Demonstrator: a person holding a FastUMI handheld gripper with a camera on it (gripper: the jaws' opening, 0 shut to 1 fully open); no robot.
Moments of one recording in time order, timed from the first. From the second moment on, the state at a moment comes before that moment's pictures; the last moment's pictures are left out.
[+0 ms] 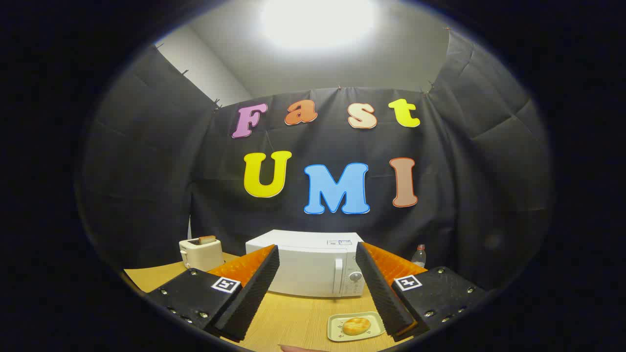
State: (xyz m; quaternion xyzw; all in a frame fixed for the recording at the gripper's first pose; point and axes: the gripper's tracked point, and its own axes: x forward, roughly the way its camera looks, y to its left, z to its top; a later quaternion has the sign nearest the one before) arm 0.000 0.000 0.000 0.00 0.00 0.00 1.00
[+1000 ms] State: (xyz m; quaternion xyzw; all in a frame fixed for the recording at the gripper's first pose) arm 0.011 -0.001 -0.023 0.00 0.04 -0.02 1.00
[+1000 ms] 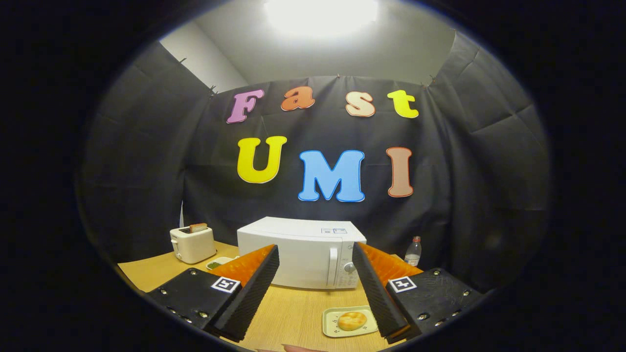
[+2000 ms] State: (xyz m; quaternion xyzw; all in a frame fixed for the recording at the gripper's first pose) arm 0.095 -0.010 -0.074 0.06 0.03 -0.02 1.00
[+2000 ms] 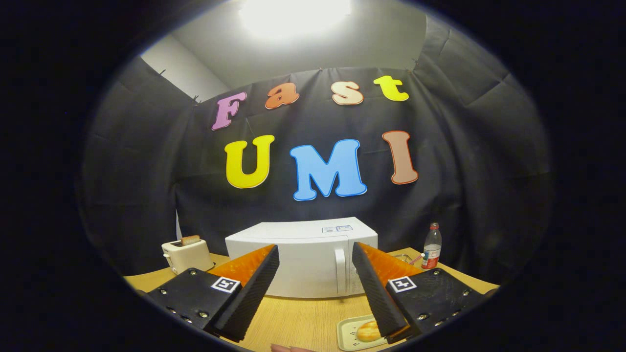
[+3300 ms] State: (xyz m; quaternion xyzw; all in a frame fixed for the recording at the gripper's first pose) arm 0.255 -0.068 -0.236 0.05 0.13 -0.10 0.99
